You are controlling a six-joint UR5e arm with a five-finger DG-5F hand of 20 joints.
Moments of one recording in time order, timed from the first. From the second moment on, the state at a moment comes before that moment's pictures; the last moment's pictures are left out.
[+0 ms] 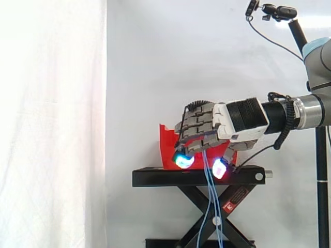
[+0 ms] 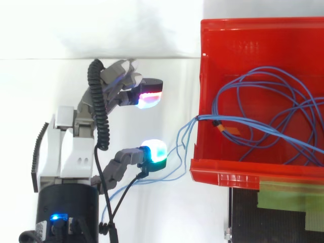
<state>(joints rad) -0.07 -2.10 -1.27 -3.06 -1.76 -2.69</state>
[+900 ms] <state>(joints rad) -0.10 -2.12 -1.27 -3.06 -1.84 -2.74</state>
